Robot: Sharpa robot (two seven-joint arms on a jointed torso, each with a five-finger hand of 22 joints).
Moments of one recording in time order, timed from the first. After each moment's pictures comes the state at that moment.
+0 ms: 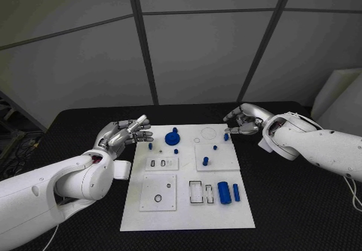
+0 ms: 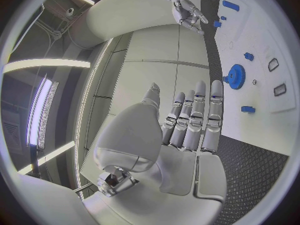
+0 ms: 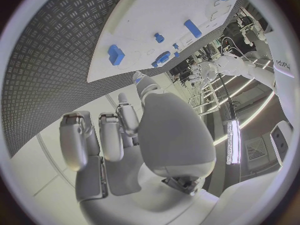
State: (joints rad) left arm 1.06 -0.94 0.08 1.68 -0.01 -0.48 0.40; left_hand 1.32 0.08 -0.10 0.09 0.13 0.91 0.21 0.10 0.07 0.97 0.17 0.09 0.07 1.08 0.12 0.17 0.24 0.13 0.86 0.23 0.46 0.22; right arm 1.23 -0.90 0.00 1.35 -1.22 -0.33 0.01; right_hand 1.41 -0.15 0.16 0.16 0.28 0.89 0.16 0.07 0.07 1.39 0.07 1.26 1.29 1.47 0.00 1.52 1.31 0.01 1.47 0.11 1.56 1.31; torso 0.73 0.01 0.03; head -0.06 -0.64
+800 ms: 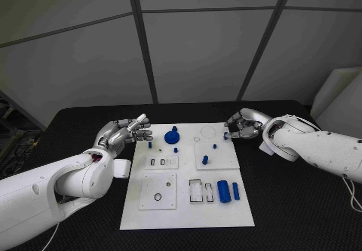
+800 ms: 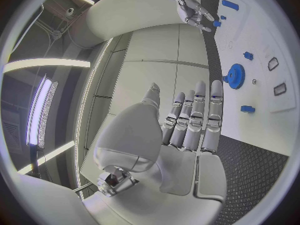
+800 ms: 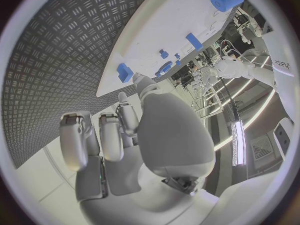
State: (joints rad) left arm 1.06 -0.94 0.08 1.68 -0.01 -0.48 0.40; left_hand 1.32 0.08 -0.10 0.09 0.13 0.91 0.21 0.10 0.07 0.97 0.17 0.09 0.07 1.08 0.12 0.17 0.24 0.13 0.86 0.23 0.46 0.22; right arm 1.20 -0.88 0.00 1.31 -1.21 -0.27 0.02; right_hand 1.42 -0.14 0.15 0.17 0.30 0.90 0.16 0.08 0.07 1.39 0.07 1.26 1.29 1.47 0.00 1.52 1.31 0.01 1.47 0.11 1.56 1.31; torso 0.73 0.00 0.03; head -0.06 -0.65
